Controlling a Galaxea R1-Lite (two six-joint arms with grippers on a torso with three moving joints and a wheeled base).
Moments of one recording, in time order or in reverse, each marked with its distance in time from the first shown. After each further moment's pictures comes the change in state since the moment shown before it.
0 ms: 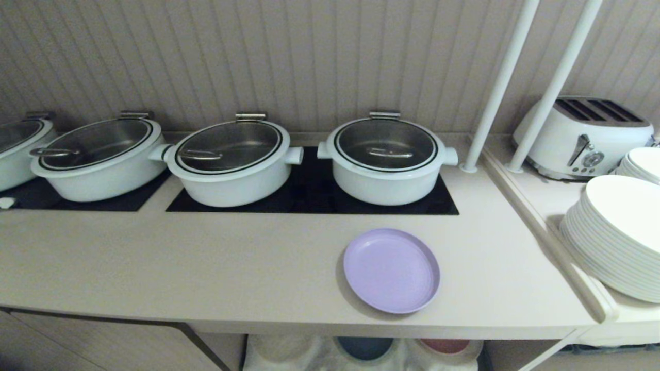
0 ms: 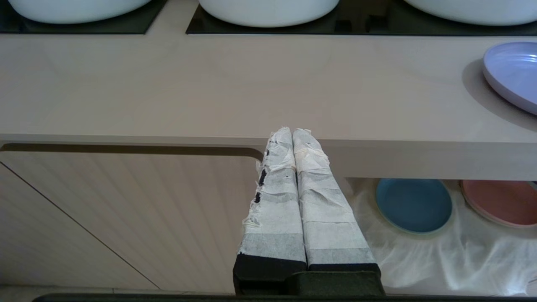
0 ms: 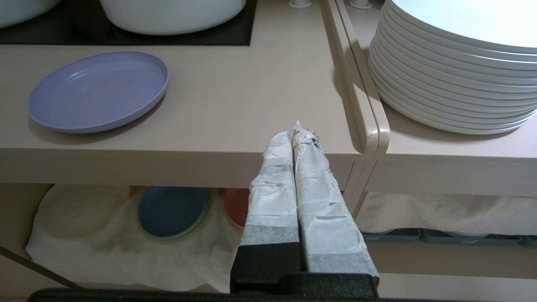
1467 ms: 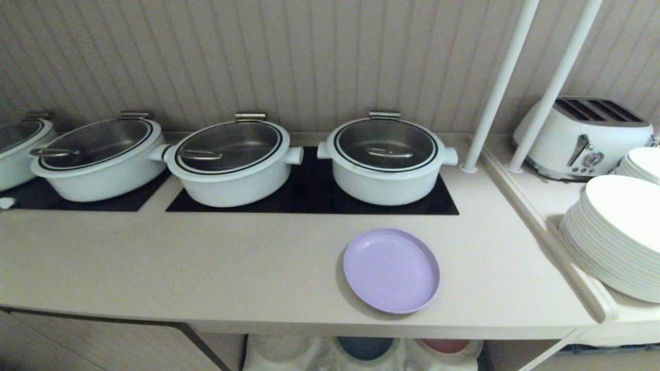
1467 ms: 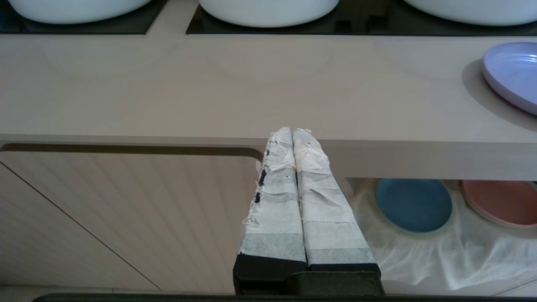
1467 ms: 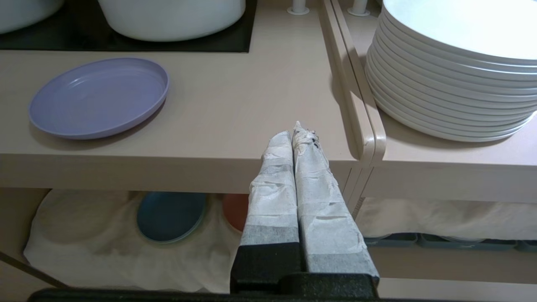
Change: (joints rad) left arm 0.000 0.000 0.000 0.000 0.000 0.000; right arm 0.000 0.026 -0.025 -0.009 -0.001 -0.004
